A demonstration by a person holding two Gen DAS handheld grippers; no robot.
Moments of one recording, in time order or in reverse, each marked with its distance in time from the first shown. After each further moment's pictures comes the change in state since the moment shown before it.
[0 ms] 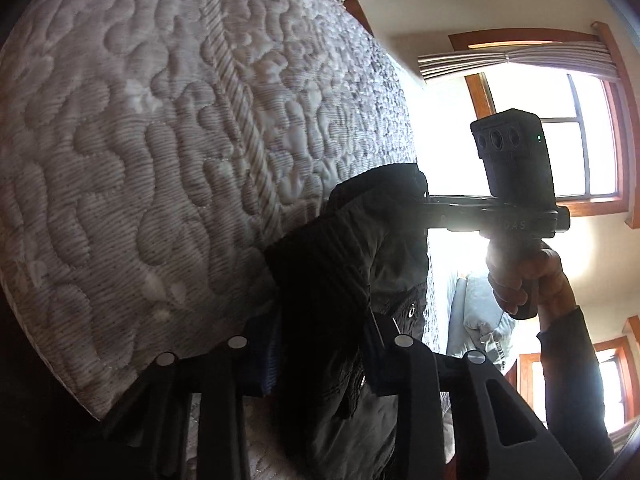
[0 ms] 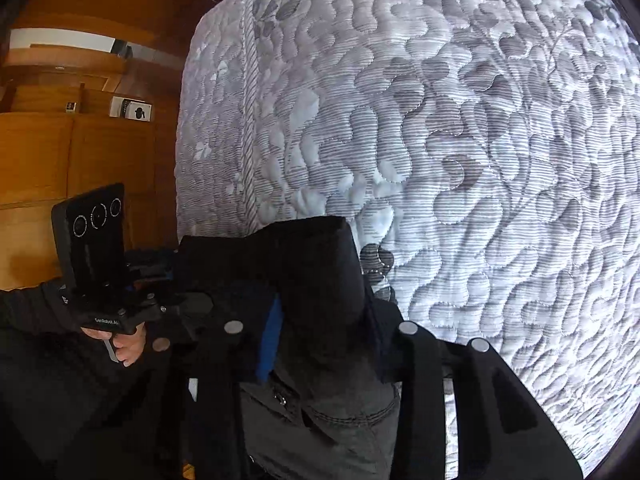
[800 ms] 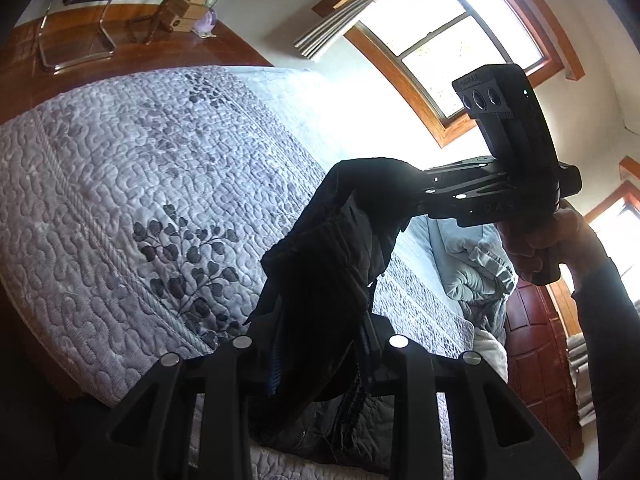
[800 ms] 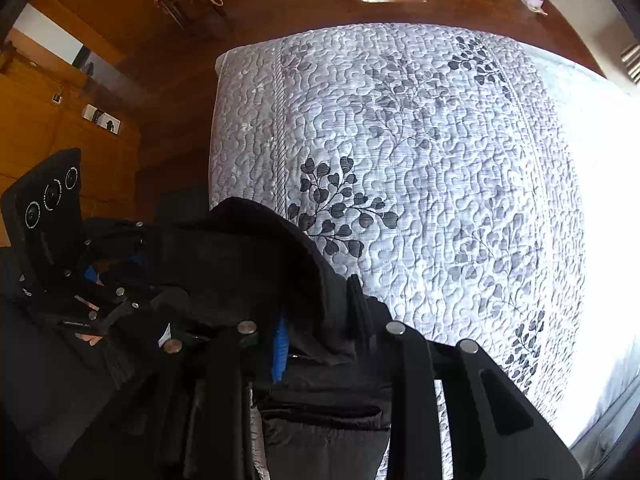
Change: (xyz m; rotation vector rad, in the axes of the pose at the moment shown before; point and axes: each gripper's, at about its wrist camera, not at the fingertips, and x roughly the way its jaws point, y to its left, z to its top) left arm -0.064 -0.207 -0.100 0.489 -0.008 -0.013; right arm -0.158 0.102 -0.189 0.001 -0.219 -0.325
